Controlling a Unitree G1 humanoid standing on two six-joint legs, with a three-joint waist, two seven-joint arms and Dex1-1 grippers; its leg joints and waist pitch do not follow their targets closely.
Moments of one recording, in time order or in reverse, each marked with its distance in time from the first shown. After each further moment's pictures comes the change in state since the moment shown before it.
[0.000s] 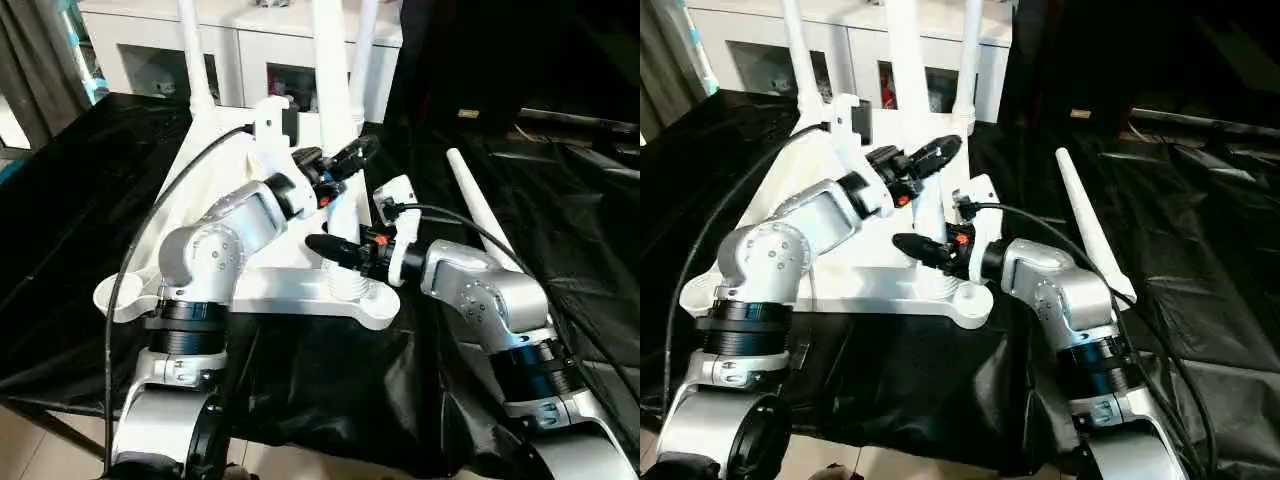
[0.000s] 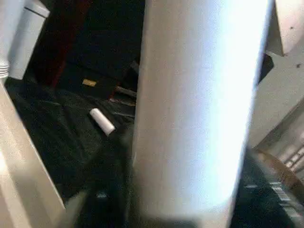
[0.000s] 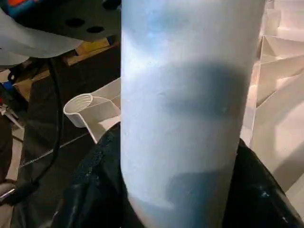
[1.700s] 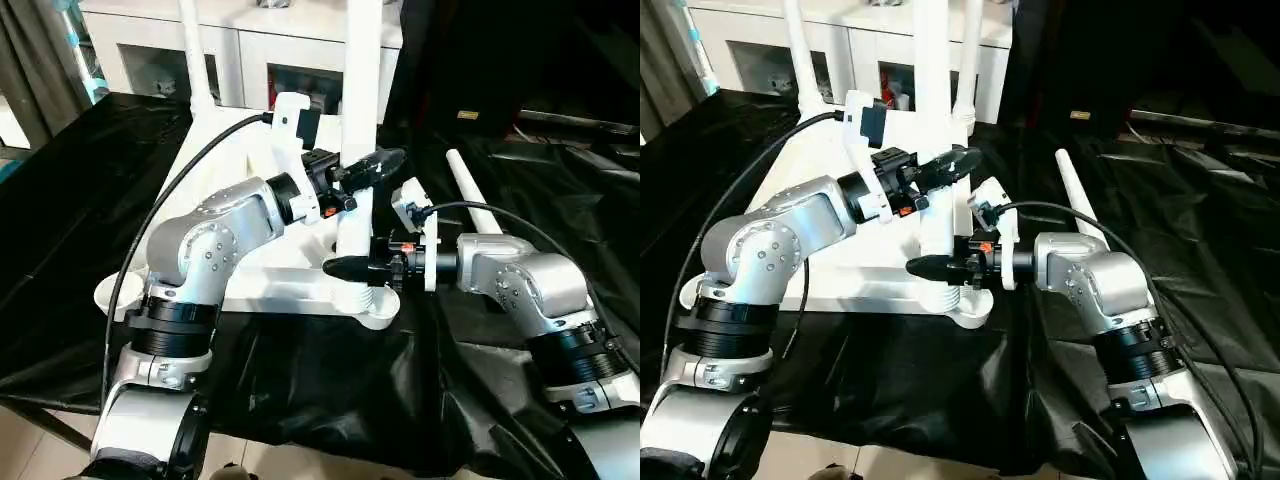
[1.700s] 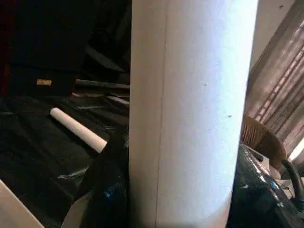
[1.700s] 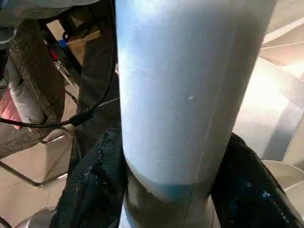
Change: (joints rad) left arm 0.003 0.081 -0.109 -0.091 -0.015 0.058 -0.188; right arm -0.049 -0.172 0.058 0.013 0.031 0.091 0.305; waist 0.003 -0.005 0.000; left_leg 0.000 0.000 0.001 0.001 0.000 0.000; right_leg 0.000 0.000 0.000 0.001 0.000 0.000
